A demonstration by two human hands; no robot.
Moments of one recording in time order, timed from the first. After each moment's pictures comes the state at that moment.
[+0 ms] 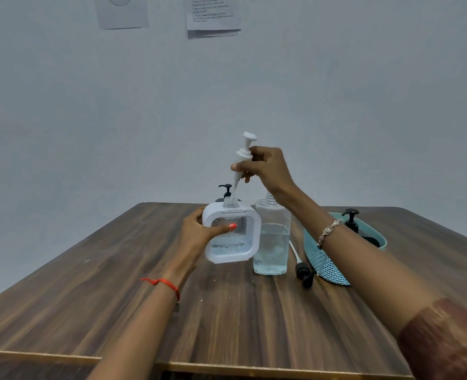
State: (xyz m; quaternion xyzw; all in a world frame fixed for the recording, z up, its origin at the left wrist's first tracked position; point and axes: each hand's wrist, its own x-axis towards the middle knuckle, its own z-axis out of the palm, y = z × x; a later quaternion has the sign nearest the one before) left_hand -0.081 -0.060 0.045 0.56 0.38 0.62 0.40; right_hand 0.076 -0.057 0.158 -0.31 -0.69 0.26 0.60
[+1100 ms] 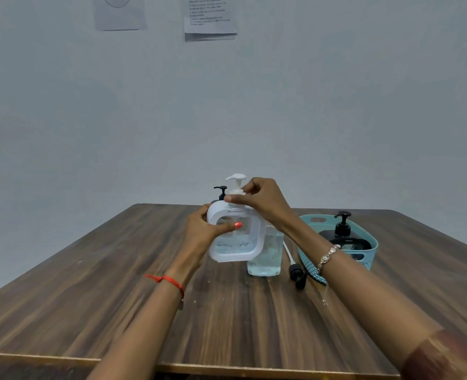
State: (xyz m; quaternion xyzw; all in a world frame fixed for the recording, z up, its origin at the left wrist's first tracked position) left_hand -0.061 -0.065 0.053 0.58 0.37 0.62 0.38; right_hand 0.089 -0.058 0.115 -0.42 -0.70 0.22 0.53
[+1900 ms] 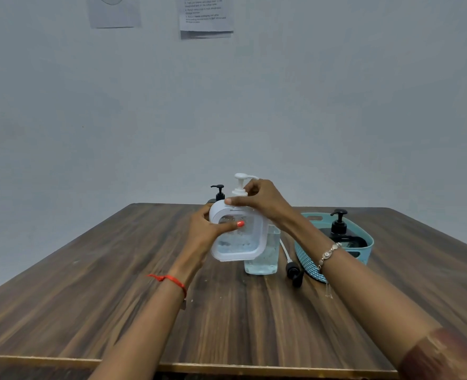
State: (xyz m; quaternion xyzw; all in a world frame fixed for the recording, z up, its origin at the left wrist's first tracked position) left_hand -0.052 -0.066 0.054 0.58 0.36 0.61 0.39; right_hand 0.098 -0.059 0.116 -0.42 -0.72 0.27 0.48
